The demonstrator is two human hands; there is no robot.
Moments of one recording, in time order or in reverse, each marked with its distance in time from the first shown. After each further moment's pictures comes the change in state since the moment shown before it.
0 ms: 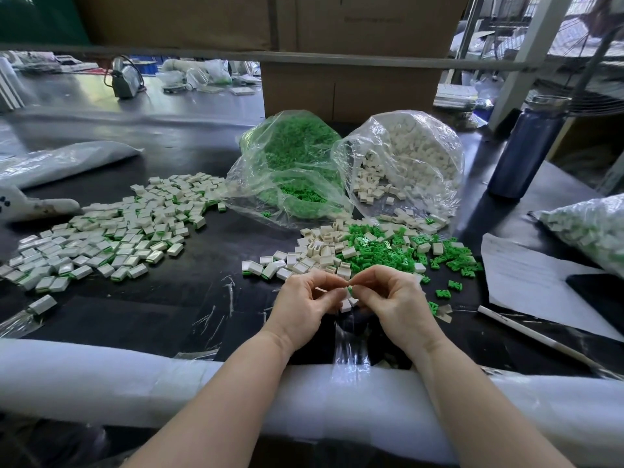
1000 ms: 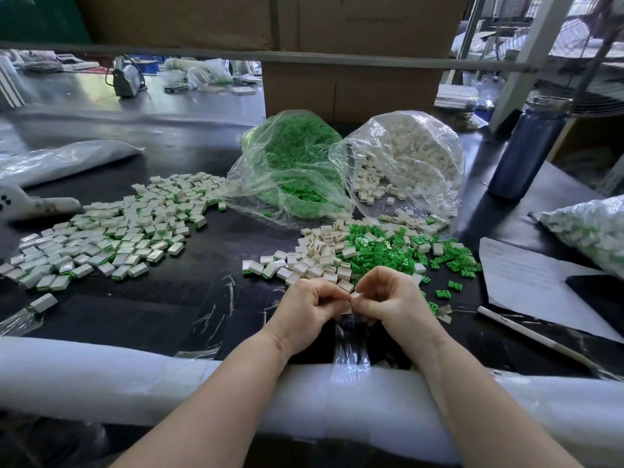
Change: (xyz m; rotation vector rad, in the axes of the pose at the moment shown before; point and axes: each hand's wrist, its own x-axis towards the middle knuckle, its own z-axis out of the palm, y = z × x) left_hand -0.004 0.003 -0.001 0.179 -0.103 0.055; right_hand 0.001 0.005 -0.005 0.103 -0.093 0.096
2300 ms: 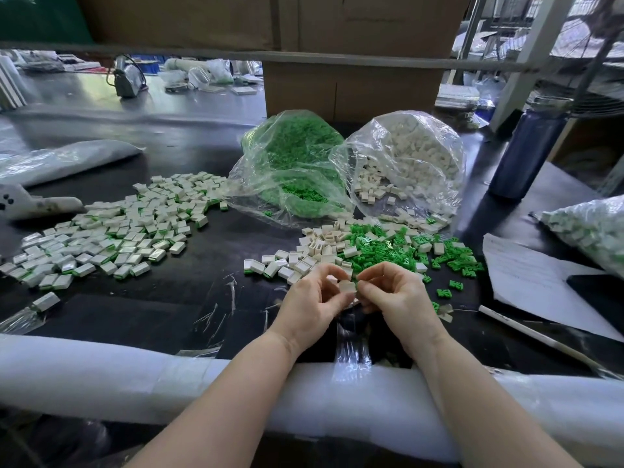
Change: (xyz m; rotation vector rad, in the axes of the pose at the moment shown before) left_hand 0.003 -0.006 0.006 0.033 0.097 -0.007; right_hand 0.004 0.005 0.003 0.052 0.124 -0.020
